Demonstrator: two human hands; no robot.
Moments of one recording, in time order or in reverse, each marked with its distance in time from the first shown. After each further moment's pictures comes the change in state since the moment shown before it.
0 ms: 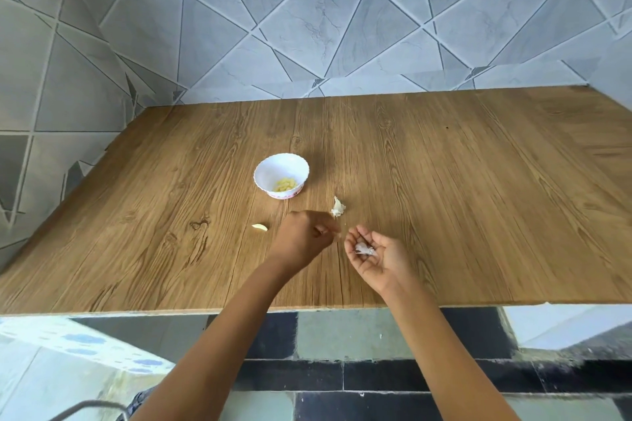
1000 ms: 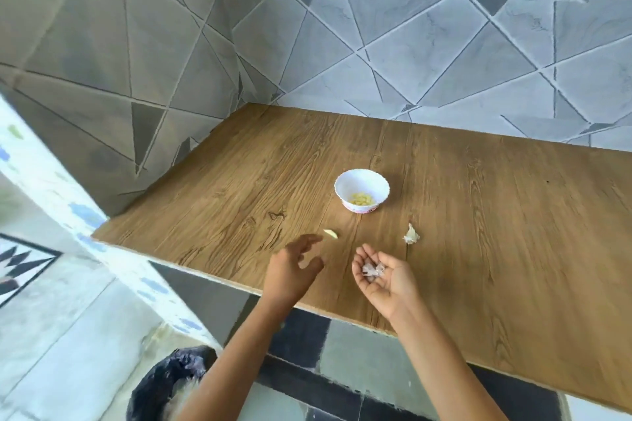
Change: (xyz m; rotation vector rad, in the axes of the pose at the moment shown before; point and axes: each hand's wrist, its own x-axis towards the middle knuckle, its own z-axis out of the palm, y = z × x) left_hand -0.086 -0.060 -0.038 -0.155 0.402 -0.377; right_hand 0.002 0.065 0.047 -0.232 -0.085 0.155
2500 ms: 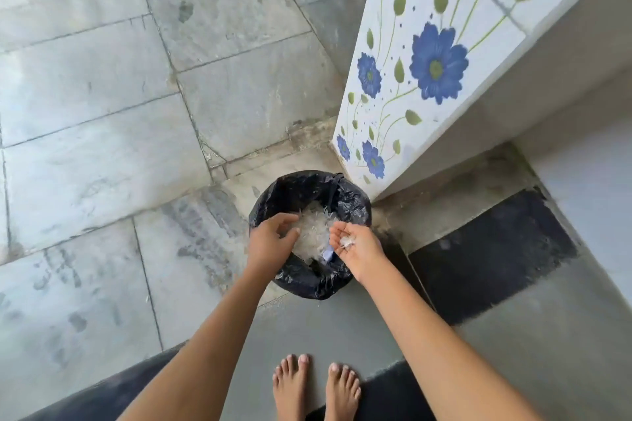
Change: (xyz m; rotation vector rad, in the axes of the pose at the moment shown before) left_hand -0.211 -0.641 -0.049 -0.197 0.504 -1.063; right_hand 0.372 0.603 -0.127 -1.085 0.085 0.586
